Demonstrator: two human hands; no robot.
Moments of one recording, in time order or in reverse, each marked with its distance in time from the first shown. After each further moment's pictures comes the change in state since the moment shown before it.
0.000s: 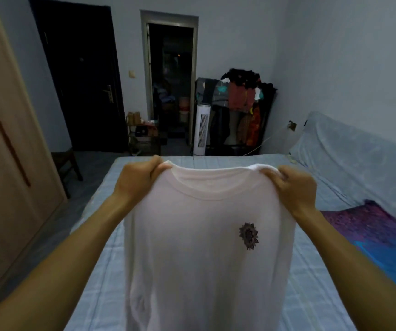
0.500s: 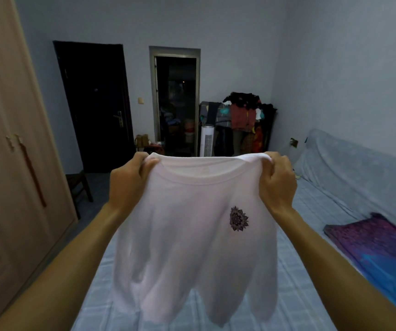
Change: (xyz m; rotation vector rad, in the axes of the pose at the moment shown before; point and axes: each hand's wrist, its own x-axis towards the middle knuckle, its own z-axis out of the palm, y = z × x) left_hand -0.012 0.036 -0.069 0.034 0.352 -0.064; right_hand 0.003 -0.081 -0.029 0.267 0.207 0.140
